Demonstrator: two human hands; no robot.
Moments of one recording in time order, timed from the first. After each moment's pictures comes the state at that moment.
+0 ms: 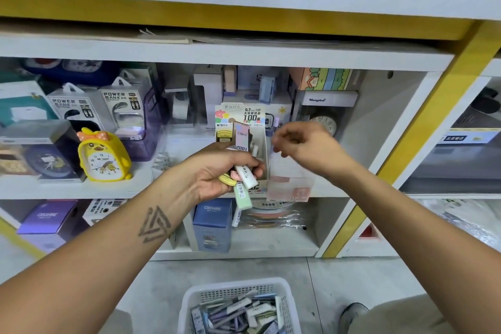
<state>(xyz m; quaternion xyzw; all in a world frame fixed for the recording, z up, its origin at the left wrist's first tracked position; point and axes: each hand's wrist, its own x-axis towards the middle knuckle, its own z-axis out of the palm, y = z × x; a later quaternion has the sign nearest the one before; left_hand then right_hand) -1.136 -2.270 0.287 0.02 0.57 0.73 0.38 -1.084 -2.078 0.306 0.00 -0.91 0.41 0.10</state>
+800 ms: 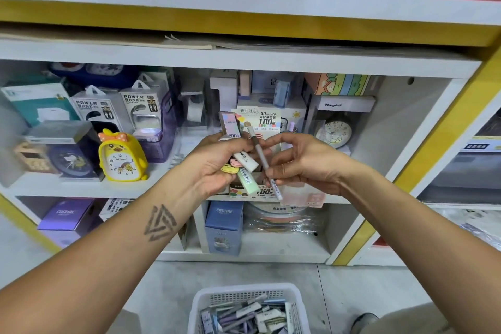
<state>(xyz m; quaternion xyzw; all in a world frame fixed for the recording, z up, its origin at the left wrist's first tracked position) -1.144 -2.286 0.298 0.00 0.48 0.83 0.30 -1.089 -2.099 0.306 0.00 -0.72 0.68 -0.15</state>
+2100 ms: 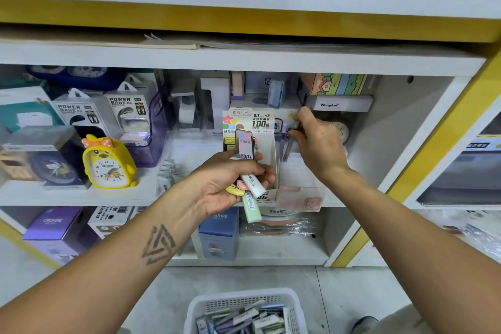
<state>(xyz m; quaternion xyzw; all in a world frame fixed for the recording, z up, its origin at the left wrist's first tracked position) -1.138 -2.271 0.282 0.00 0.52 0.78 0.36 -1.136 -2.059 0.273 0.02 -0.93 0.16 0.34</state>
